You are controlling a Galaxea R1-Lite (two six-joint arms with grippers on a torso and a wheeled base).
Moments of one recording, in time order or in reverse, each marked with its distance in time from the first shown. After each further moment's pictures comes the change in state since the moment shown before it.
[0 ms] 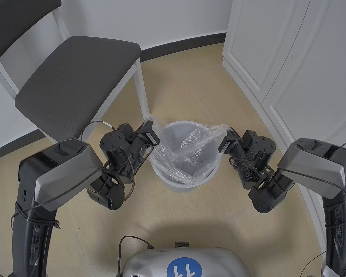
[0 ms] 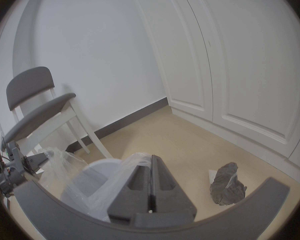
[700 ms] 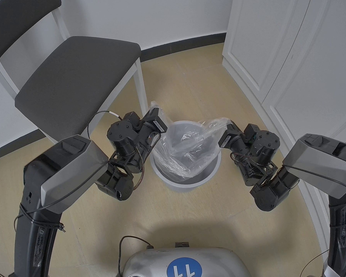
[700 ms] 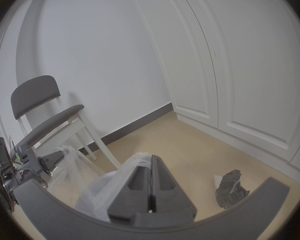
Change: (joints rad) left arm -0.025 0.026 -0.179 0.072 0.035 0.004; right arm 0.020 -0.065 0.022 0.001 0.002 0.001
